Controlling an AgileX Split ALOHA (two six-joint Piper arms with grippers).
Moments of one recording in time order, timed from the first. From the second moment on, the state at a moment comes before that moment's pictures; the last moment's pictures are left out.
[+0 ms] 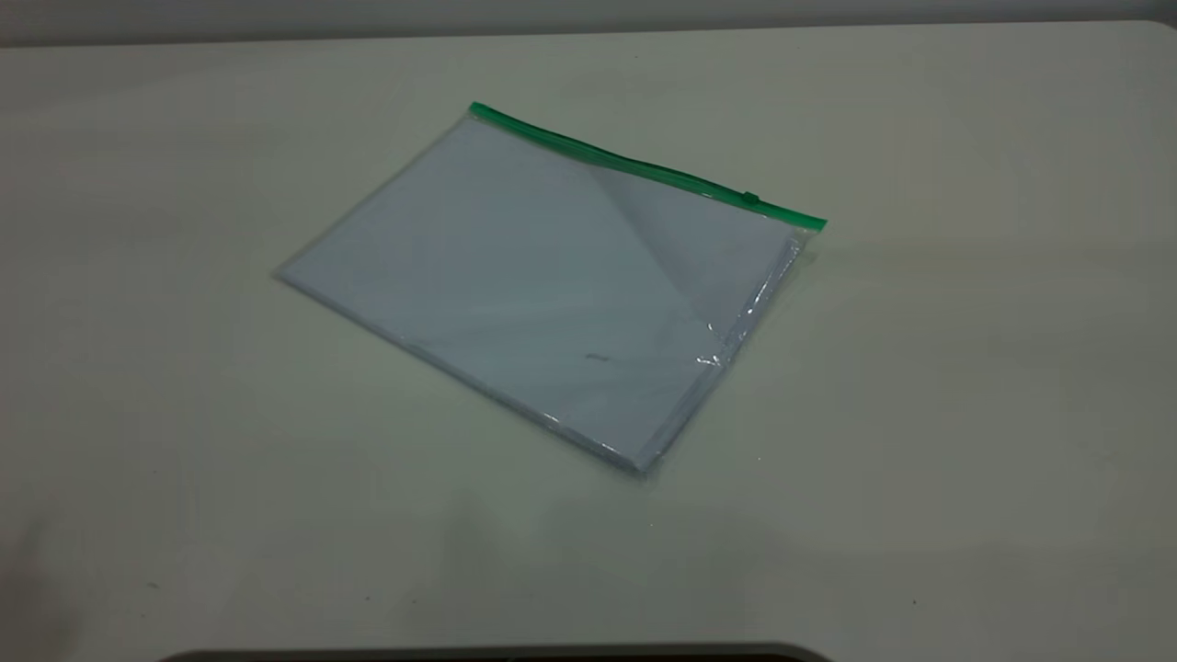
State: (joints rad) left arm -0.01 0.81 -0.84 -0.04 0.78 0.00; right arm 0.01 0.28 -0.57 0.07 0.95 -0.05
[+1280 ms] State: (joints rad) left arm -0.08 1.83 -1.35 -0.42 0.66 0.63; right arm 0.01 1.74 -0.73 1.12 0.45 -1.14
